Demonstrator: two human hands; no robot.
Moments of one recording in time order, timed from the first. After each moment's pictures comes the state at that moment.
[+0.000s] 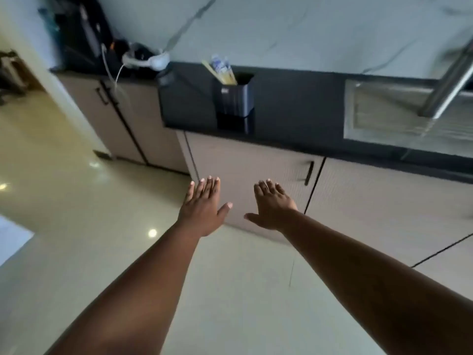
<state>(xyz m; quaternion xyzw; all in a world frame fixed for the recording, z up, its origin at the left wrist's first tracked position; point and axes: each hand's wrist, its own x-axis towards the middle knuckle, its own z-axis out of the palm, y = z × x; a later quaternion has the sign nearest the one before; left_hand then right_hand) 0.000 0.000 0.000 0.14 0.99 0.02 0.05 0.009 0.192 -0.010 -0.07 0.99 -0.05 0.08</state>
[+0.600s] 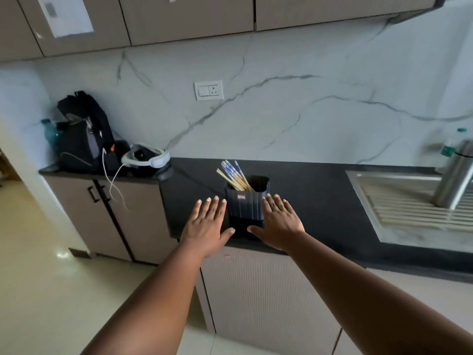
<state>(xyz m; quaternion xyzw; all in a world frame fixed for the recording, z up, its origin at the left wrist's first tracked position) -0.263 -0.046 0.098 0.24 0.97 -0.08 -0.08 -0.216 0.157 0.101 0.00 1.00 -0.04 -0.06</state>
